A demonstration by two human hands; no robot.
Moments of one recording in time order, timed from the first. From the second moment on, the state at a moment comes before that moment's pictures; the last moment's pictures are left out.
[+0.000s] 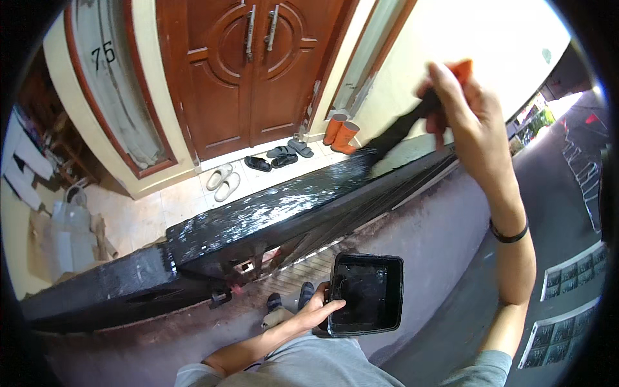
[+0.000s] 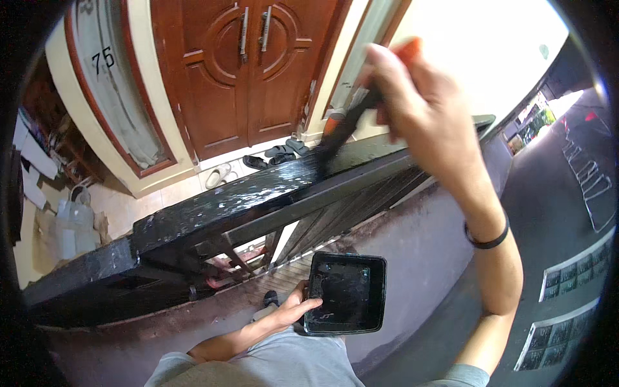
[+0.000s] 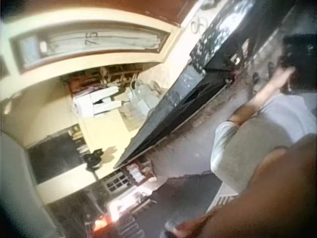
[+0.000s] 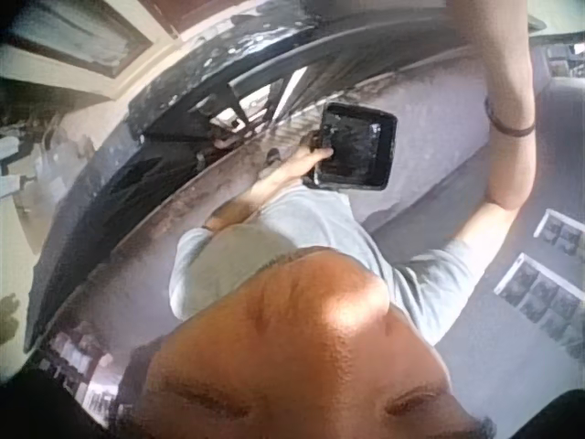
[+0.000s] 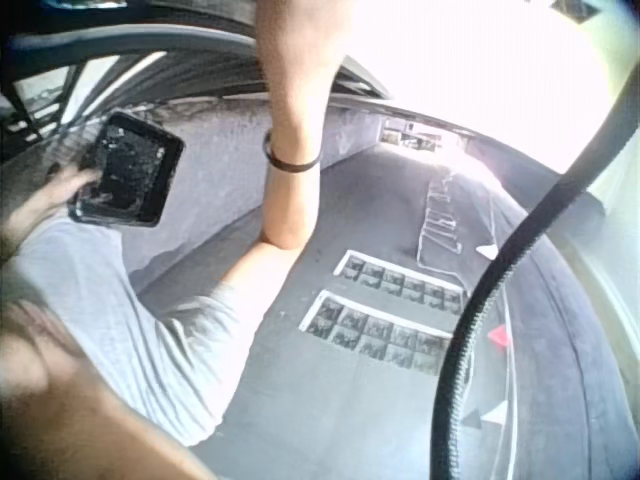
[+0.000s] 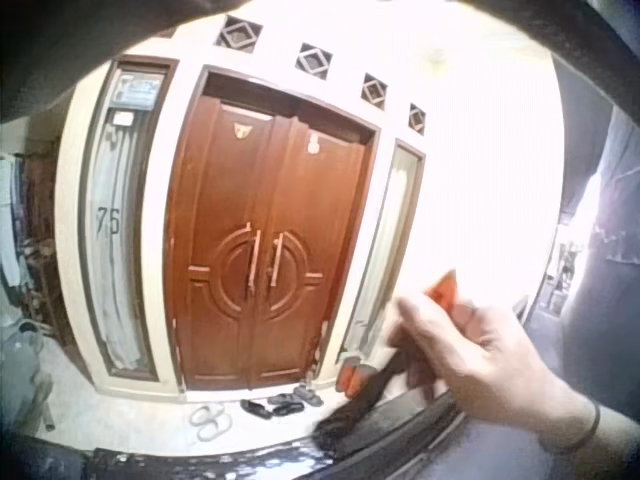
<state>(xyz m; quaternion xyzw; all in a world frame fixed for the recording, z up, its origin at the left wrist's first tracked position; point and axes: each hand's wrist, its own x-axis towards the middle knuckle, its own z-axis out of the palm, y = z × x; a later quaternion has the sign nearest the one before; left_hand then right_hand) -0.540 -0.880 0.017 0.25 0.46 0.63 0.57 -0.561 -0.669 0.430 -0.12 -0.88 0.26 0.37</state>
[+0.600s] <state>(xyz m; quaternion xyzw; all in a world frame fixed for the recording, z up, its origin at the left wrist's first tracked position) -0.538 -0.905 0.028 0.24 0.43 0.67 0.56 -0.619 -0.797 0.434 0.00 -0.87 0.36 0.33</state>
